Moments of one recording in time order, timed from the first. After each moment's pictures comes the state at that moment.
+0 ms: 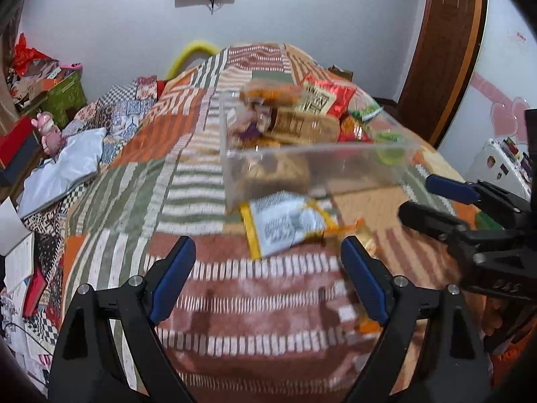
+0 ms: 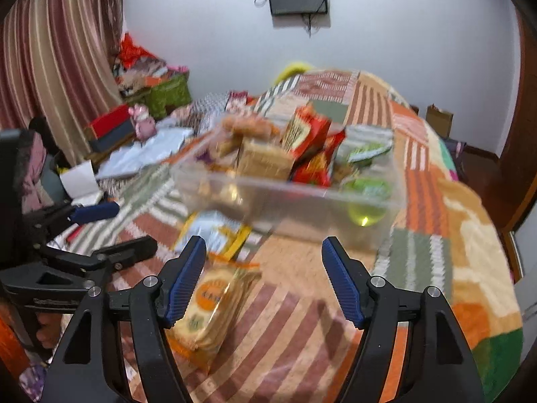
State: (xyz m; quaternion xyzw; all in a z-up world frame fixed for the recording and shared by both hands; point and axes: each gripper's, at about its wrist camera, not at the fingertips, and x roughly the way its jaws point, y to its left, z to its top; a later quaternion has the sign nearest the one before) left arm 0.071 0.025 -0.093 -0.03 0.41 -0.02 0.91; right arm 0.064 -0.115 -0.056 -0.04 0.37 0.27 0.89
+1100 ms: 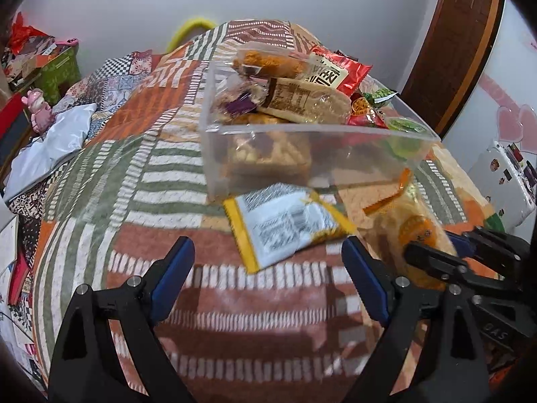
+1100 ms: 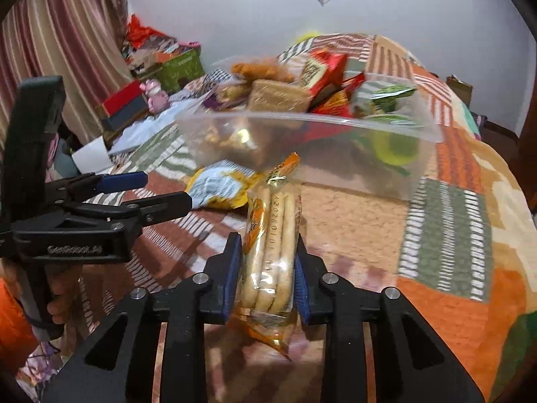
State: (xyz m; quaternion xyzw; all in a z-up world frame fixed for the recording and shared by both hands) left arm 0.110 0.021 -0.118 -0.06 0.44 -0.02 0.89; right arm 0.059 -0.124 -0.086 -0.02 0.41 0.30 0.86
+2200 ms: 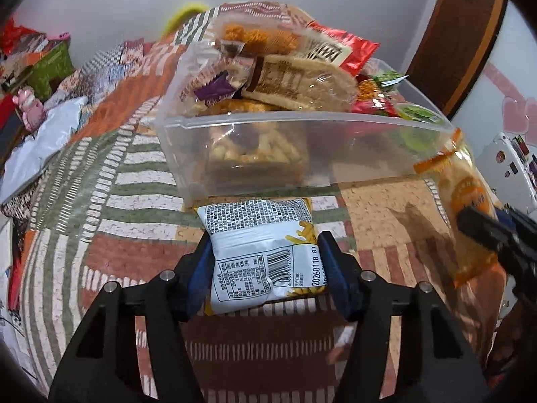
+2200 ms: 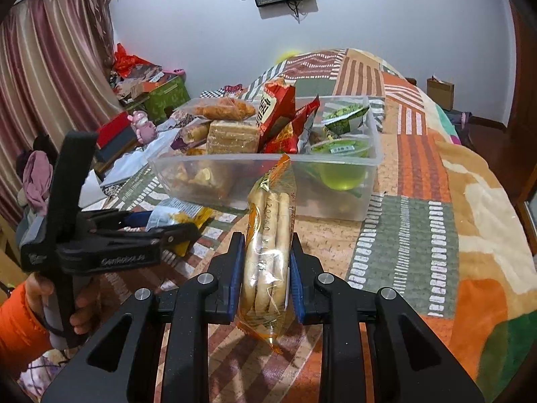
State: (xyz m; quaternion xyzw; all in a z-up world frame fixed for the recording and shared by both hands) left arm 0.134 0.011 -0.134 -0.04 0.47 -0.03 0.88; right arm 0.070 -0.158 -0.069 0.02 0.38 0.28 0.88
